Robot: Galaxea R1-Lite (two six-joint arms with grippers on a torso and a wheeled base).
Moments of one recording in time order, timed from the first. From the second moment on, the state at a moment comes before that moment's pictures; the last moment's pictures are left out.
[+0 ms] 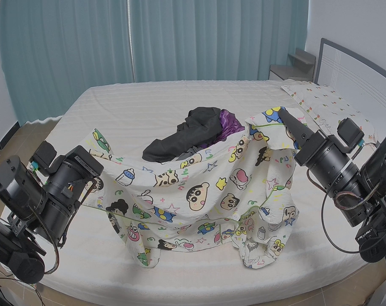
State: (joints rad) left arm -0.49 1.63 -0.32 -1.54 0.33 -0.46; right arm 0.65 1.68 -0.48 -1.55 -0.12 0.44
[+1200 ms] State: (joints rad) left arm -0.49 1.59 -0.32 -1.54 0.33 -0.45; right arm 0.65 1.68 -0.48 -1.55 -0.12 0.43
